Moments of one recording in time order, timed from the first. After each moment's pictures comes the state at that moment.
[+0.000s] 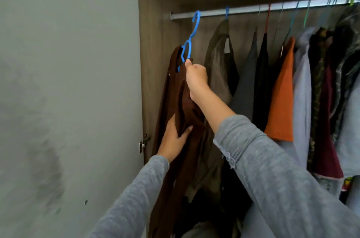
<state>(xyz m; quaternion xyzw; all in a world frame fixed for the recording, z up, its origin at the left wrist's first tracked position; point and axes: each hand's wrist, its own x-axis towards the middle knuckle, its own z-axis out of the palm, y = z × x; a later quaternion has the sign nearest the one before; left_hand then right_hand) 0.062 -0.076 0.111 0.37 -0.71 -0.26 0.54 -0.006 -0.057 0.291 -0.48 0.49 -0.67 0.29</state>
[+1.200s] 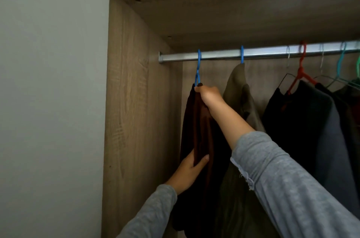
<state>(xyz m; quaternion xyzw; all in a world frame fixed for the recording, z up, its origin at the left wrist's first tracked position) 0.000 -0.351 0.208 0.19 -0.79 -0.40 0.43 -0.074 -0.318 0.400 -0.46 0.56 -0.65 0.21</state>
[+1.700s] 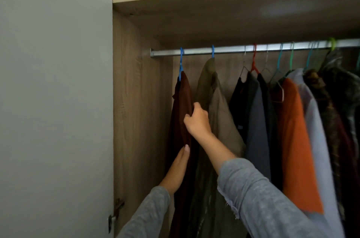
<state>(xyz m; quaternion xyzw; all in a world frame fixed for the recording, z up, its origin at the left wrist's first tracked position) 0.005 -0.194 0.159 0.27 -0.69 -0.51 0.44 -0.071 -0.173 0.291 -0.57 0.62 -0.54 0.03</state>
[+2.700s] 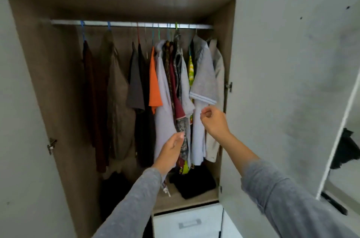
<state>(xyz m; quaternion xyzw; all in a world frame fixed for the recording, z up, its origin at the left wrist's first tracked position) -0.041 0.238 0.110 0.18 -0.77 -0.55 0.27 -0.168 0.327 0.182 -0.37 0.76 -0.53 -0.04</state>
